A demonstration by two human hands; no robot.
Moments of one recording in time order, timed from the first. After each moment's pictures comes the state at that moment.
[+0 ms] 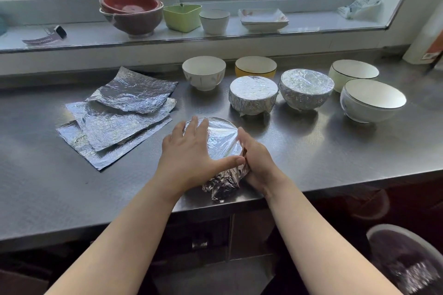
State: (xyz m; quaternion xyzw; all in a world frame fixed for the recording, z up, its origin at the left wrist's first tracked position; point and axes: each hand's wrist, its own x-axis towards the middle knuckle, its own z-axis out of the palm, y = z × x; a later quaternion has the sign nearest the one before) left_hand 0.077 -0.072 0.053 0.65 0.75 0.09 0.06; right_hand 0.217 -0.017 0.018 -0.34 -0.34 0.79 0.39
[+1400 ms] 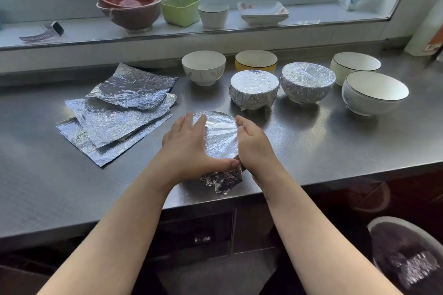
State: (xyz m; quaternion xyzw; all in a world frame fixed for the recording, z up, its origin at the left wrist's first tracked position) left_hand 0.067 -0.078 0.066 0.66 0.73 0.09 0.14; right_hand 0.210 -0.038 0.049 -0.52 -0.60 0.48 0.38
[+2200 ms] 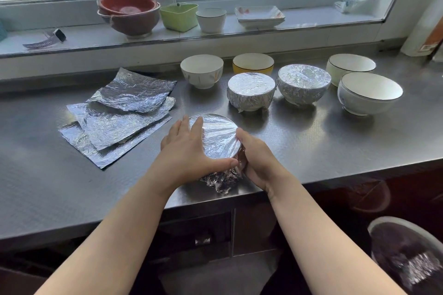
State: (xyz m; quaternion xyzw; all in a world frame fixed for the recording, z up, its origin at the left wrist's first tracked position) left_hand 0.075 -0.082 0.067 0.65 0.75 0.09 0.13; right_hand 0.220 -0.031 0.032 -0.44 -0.40 0.70 0.39
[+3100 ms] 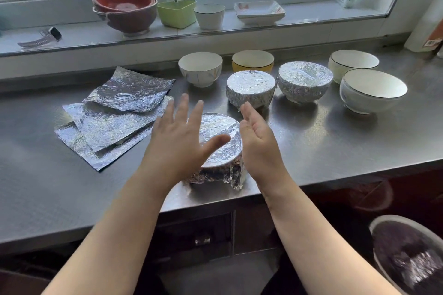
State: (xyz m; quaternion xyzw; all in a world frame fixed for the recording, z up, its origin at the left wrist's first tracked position) left_hand 0.069 -0.076 0.078 0.68 0.72 0.08 0.00; right_hand 0.225 -0.055 0.064 -0.44 -0.58 0.50 0.46
